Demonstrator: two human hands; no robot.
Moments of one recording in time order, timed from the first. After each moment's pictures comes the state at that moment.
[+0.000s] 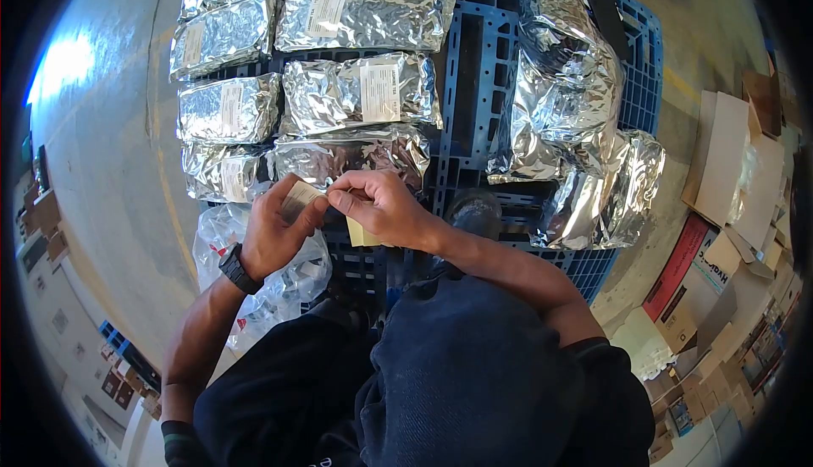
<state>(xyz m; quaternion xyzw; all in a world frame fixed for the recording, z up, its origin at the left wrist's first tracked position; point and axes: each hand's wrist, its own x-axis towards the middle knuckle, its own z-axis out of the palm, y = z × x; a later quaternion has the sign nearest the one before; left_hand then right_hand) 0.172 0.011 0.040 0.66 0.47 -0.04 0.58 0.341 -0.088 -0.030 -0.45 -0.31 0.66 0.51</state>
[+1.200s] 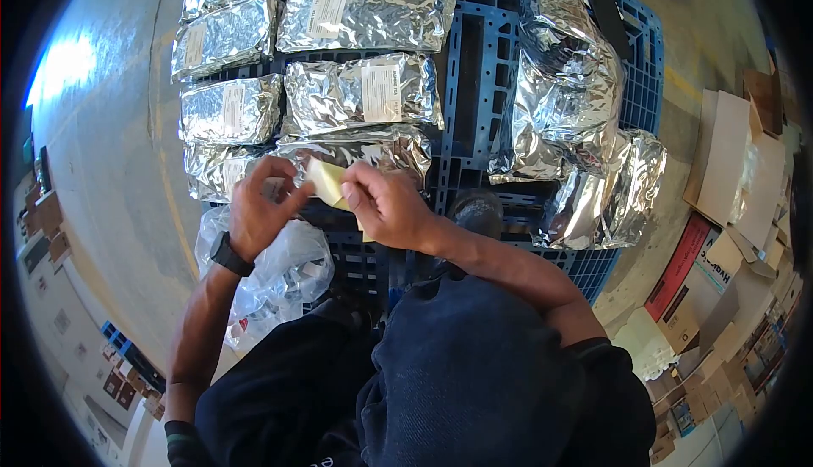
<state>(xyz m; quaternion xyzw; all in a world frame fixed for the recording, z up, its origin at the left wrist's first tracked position) 0.163 0.034 0.029 0.73 0.51 -0.03 0.45 0.340 -0.091 -0.033 -0.55 -0.48 0.44 0.52</state>
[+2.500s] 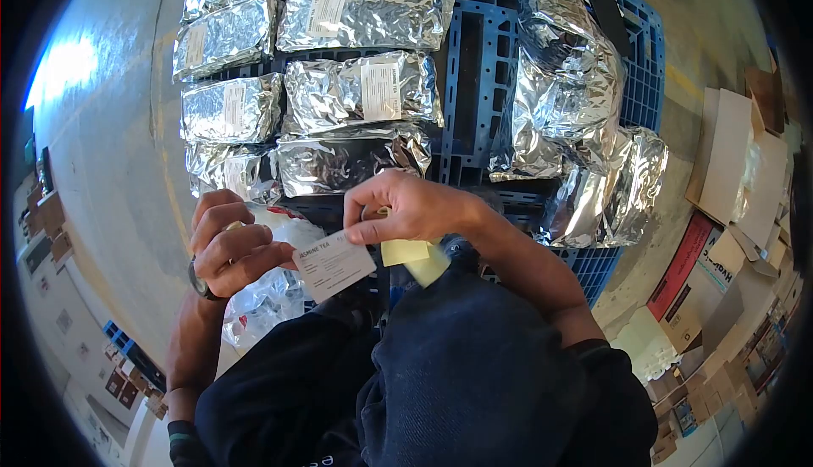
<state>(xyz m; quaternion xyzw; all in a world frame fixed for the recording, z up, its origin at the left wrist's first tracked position) 0.161 0.042 0.092 0.96 0.04 0.22 0.18 0.389 -0.080 -0.005 -0.29 -0.37 0.80 0.37</state>
